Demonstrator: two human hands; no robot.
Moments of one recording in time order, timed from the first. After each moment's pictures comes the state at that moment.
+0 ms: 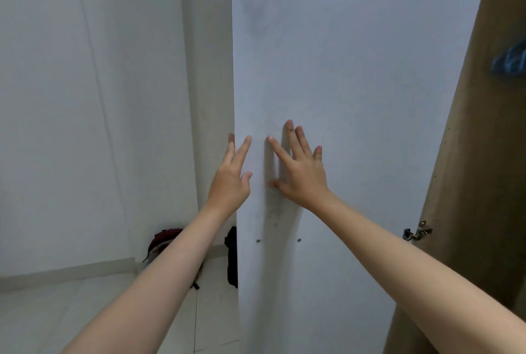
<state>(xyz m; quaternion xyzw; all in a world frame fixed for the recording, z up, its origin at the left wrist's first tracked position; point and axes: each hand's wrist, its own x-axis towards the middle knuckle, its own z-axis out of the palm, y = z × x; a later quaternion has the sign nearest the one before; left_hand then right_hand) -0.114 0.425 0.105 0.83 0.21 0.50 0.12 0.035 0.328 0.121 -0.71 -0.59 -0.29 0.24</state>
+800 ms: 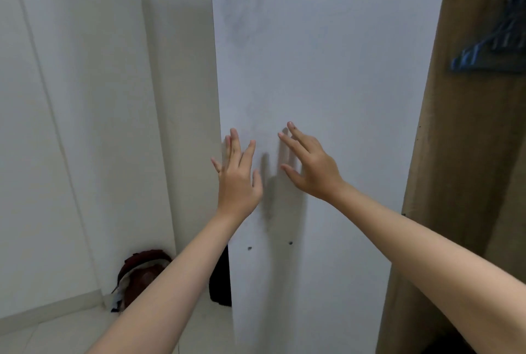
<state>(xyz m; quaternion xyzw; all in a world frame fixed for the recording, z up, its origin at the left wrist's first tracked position) -0.075 0.425 0.110 0.82 0.16 0.54 0.09 0.078 0.318 0.134 -0.59 -0.62 -0.40 0.34</state>
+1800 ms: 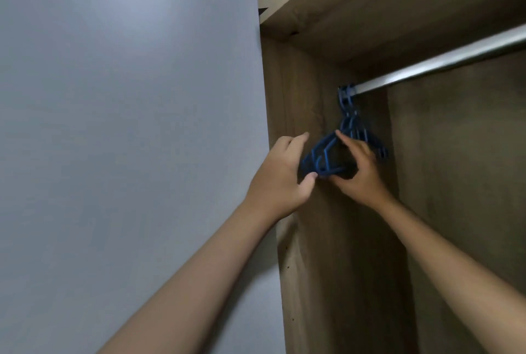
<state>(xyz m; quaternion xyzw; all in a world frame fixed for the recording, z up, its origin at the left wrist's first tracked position) 0.251 0.241 0.314 0.83 -0.16 0.53 0.06 0.435 0.106 0.289 -0.64 -0.43 -0.45 0.45</state>
